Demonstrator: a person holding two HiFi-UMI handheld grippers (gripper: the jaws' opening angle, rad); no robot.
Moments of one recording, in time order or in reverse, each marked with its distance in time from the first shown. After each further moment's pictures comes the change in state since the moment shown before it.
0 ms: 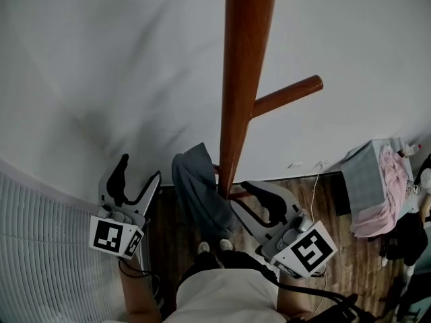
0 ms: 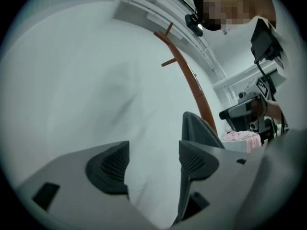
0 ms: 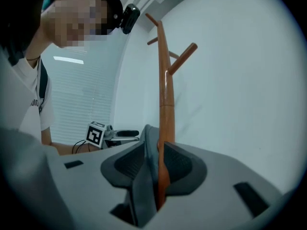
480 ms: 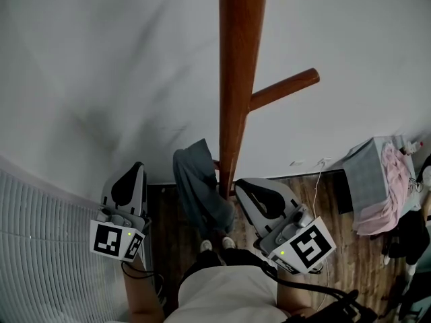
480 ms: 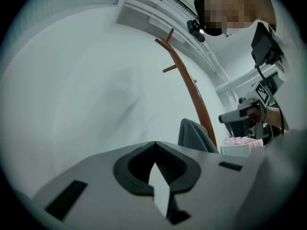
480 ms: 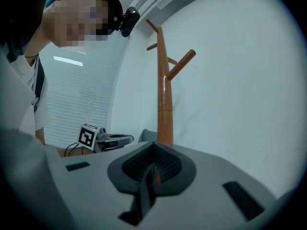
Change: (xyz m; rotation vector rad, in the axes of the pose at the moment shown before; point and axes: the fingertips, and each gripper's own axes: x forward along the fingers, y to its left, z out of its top) left arm -0.014 -0.001 0.009 -0.026 -0.029 0.039; right arm 0.001 -0.006 0.005 -0.010 -0.048 -0.041
